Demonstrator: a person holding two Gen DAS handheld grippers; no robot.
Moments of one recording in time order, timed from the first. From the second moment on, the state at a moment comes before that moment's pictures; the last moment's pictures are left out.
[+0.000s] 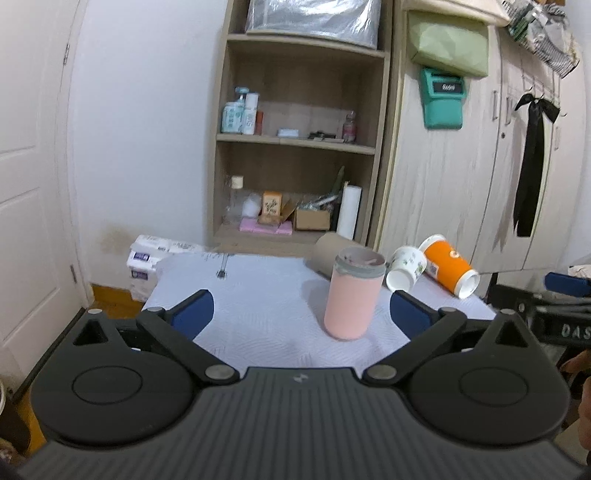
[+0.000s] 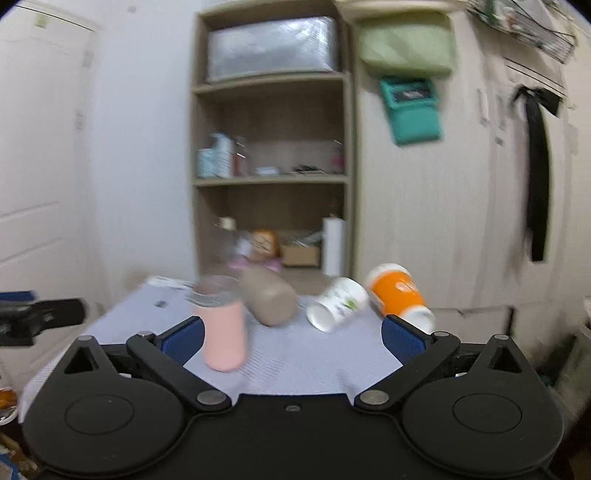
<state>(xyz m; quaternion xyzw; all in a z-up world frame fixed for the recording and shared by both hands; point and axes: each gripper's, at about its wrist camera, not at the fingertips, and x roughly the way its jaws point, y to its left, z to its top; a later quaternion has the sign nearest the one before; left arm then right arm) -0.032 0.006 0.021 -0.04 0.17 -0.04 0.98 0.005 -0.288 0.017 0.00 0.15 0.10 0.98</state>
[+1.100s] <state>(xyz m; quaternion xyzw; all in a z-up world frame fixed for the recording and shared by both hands) -0.027 -0.008 0.017 -0.01 0.22 0.02 0.97 -0.012 -0.284 0.021 -0.03 0.14 0.06 0.99</state>
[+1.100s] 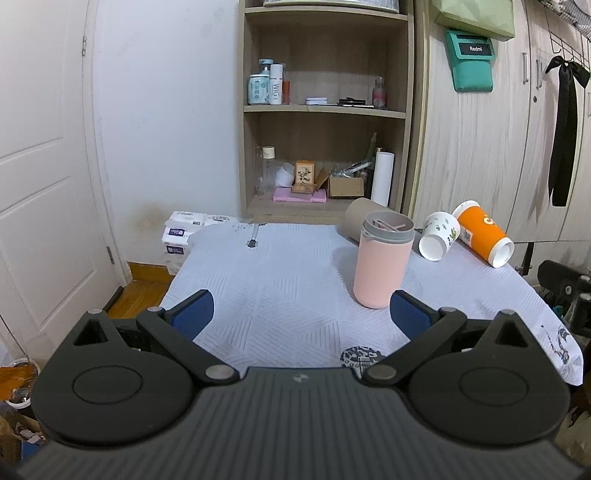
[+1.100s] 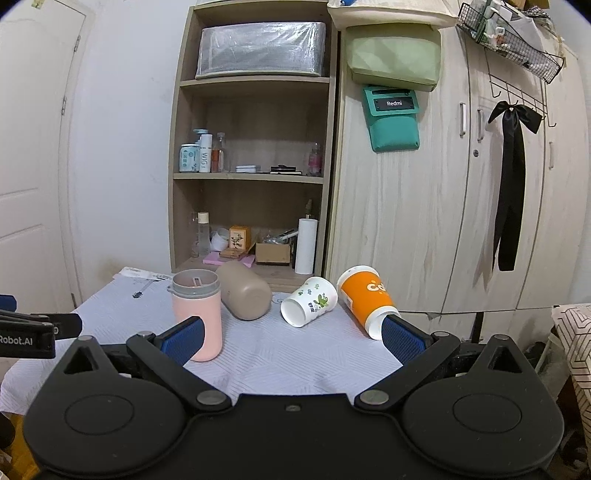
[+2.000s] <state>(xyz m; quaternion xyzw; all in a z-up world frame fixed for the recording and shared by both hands) -0.025 -0.008 0.015 -0.01 0.23 0.04 0.97 -0.015 -0.285 0.019 -0.03 0.14 0.06 0.99</state>
